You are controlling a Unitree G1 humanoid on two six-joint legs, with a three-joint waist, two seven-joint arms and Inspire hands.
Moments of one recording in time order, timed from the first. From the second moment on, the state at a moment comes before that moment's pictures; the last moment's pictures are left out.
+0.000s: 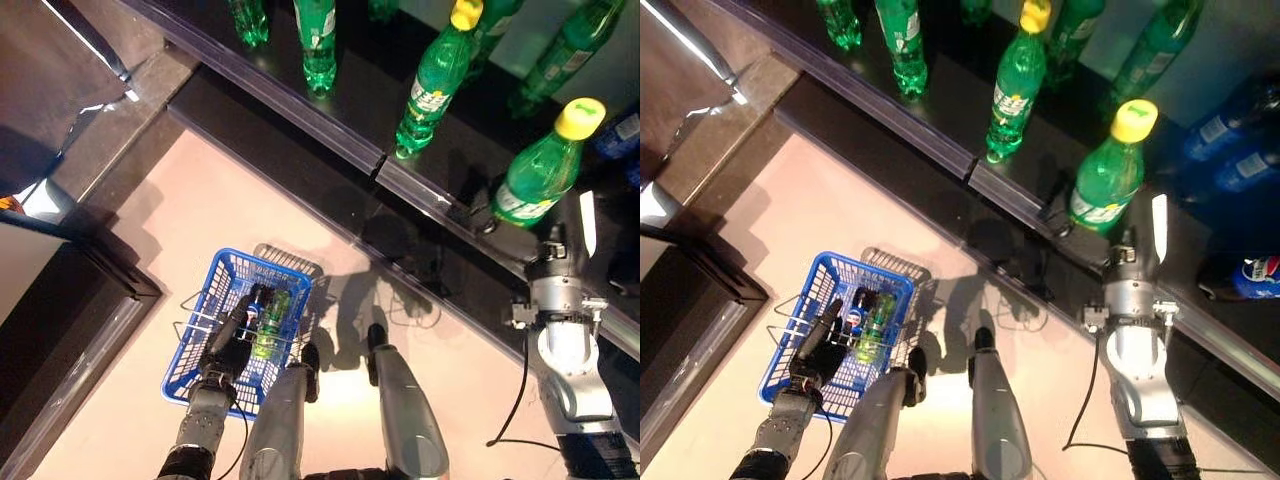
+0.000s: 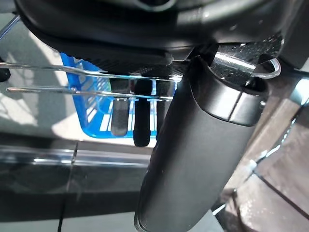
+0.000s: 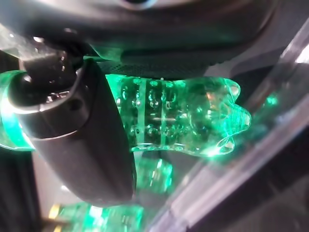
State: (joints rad) left arm -0.10 0.21 0.03 0.65 -1.41 -0.06 -0.08; right arm -0.04 -0.50 -0.05 -0.15 0.28 -0.22 -0.17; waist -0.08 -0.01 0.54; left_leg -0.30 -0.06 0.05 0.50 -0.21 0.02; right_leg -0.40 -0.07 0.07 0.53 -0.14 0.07
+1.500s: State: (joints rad) left arm -0.02 0.43 -0.20 0.20 -1.12 0.35 -0.08; right arm -0.19 -0.30 0.45 0.42 0.39 0.03 -0.01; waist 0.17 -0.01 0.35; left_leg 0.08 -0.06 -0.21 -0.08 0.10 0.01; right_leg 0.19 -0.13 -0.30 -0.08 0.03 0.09
